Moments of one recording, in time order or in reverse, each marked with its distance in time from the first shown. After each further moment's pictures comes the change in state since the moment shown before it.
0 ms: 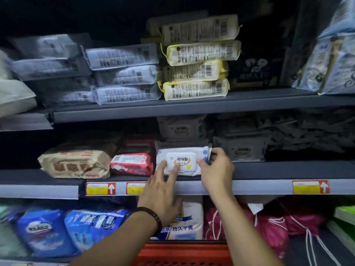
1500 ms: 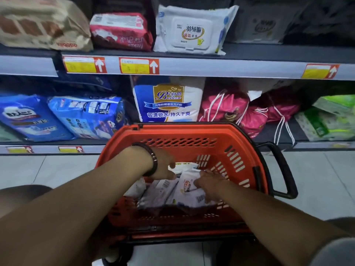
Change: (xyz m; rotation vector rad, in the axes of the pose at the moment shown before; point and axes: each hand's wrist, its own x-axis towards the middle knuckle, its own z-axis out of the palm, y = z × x) left_hand -0.125 -0.027 0.074 0.110 -1.112 0.315; right_hand -0.252 0.233 -0.017 -1.153 -1.505 -0.164
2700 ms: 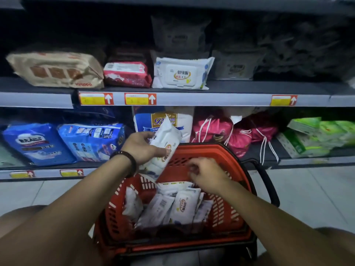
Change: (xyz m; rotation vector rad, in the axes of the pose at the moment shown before) left_hand -0.046 -0.028 -0.022 -1.223 0.762 -0.160; right_hand -0.099 -0.021 -0.106 0.634 0.696 0.025
